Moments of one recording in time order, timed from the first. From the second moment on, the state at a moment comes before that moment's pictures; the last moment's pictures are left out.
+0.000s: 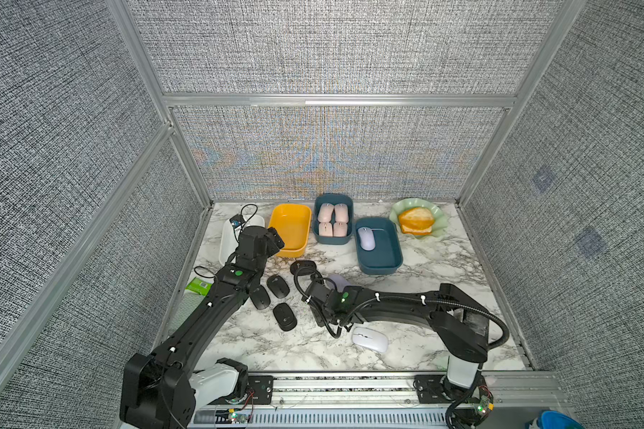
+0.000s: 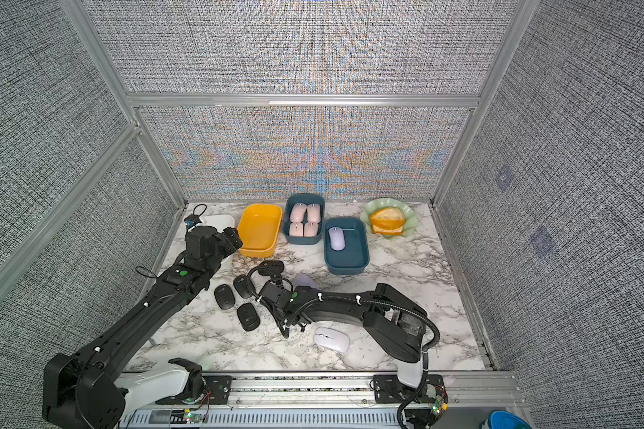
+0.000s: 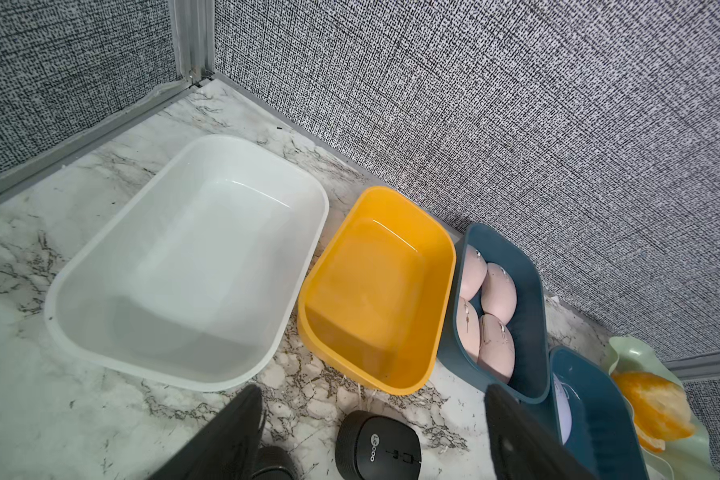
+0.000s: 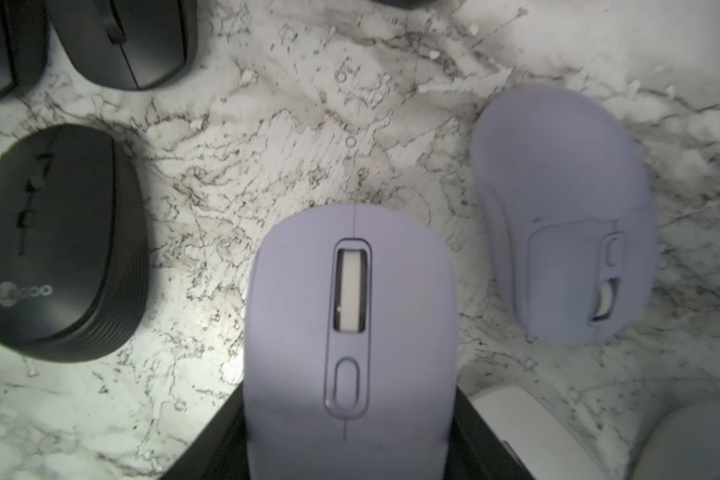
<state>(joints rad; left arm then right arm) -0.36 1.18 0.89 -0.20 -0.31 -0.69 1.13 1.84 1.25 -0.56 0.32 0.58</state>
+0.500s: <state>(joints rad) -0.36 1.19 0.89 -0.20 -0.31 -0.68 1.00 1.69 1.25 -0.59 0.39 0.49</state>
